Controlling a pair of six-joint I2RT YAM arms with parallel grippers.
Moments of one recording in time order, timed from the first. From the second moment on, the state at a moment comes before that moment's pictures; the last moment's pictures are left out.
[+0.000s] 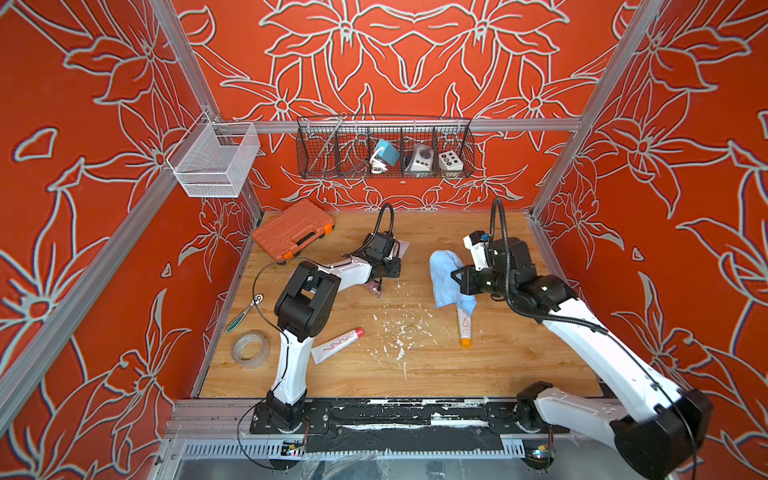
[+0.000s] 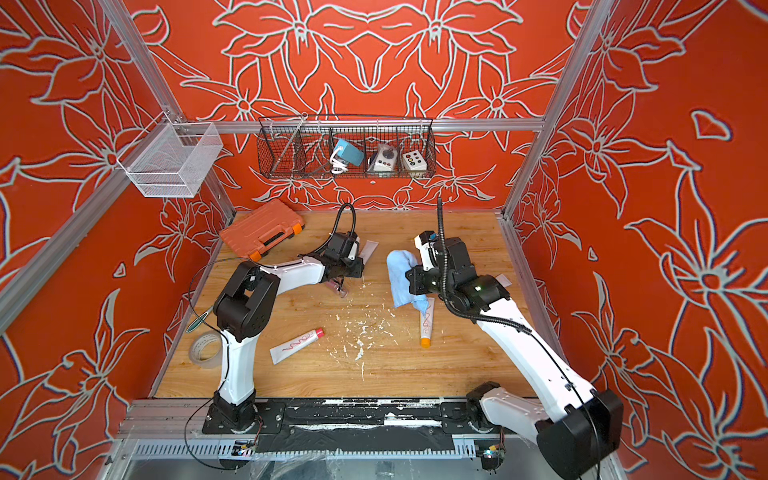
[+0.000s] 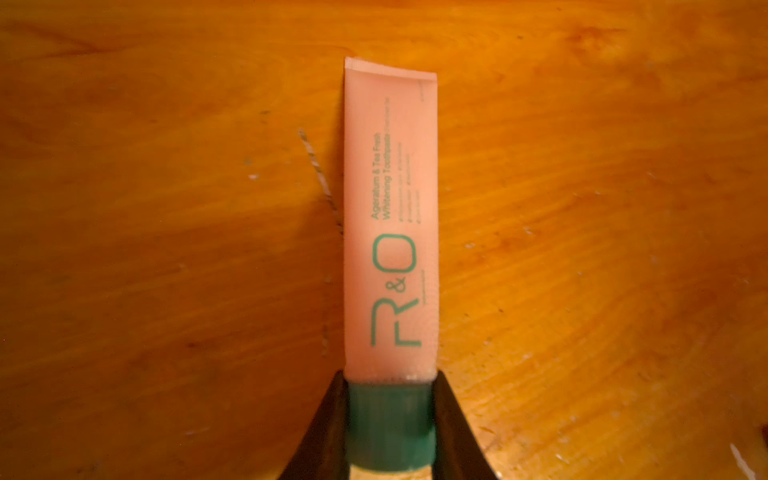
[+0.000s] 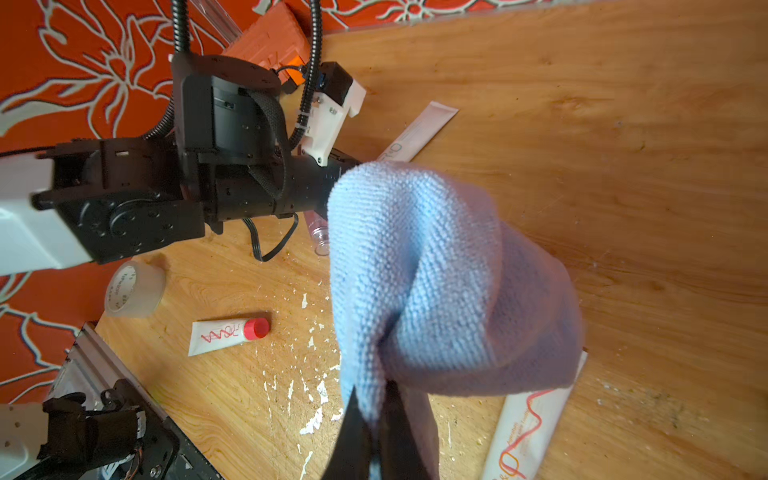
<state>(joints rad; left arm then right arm) -0.45 2.08 1.41 -0.17 0.01 -0.34 0.48 1.08 1.05 -0.62 -0.23 0.31</state>
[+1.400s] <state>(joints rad) -0.22 2.22 1.71 -0.53 -0.04 -0.43 0.44 0.96 0.97 -0.72 -0.17 0.31</state>
